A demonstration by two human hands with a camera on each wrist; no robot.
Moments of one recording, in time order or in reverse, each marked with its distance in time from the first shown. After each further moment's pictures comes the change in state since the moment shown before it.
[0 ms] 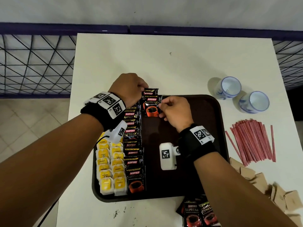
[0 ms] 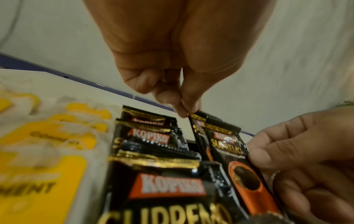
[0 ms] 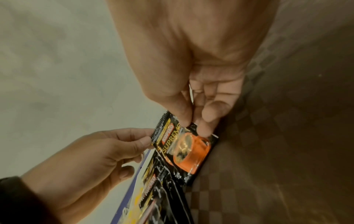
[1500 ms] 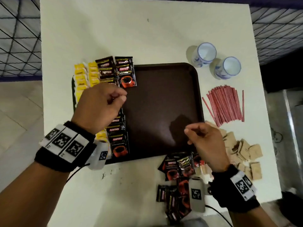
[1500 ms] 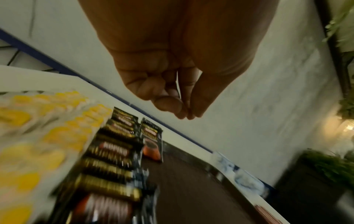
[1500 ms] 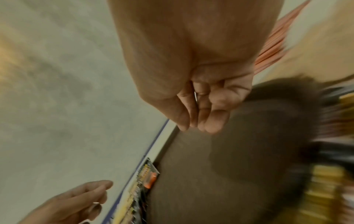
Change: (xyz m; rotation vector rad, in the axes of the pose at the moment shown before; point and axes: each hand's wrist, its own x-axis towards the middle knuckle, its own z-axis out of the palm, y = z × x) left_hand -0.135 0.009 0.013 -0.218 0.183 0.079; right_hand -0.166 0.075 -0.110 -0.126 0.133 0.103
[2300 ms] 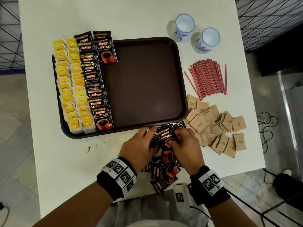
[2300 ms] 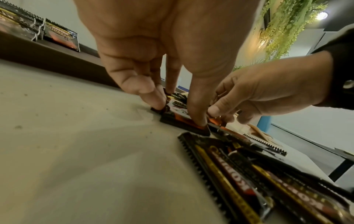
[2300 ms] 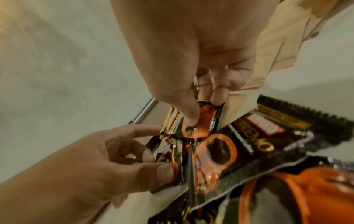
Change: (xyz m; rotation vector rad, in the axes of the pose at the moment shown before) left_hand -0.183 0.069 0.154 0.218 -0.555 -0.060; right_hand -0.090 0.108 -0.001 -0.309 -0.038 0.034
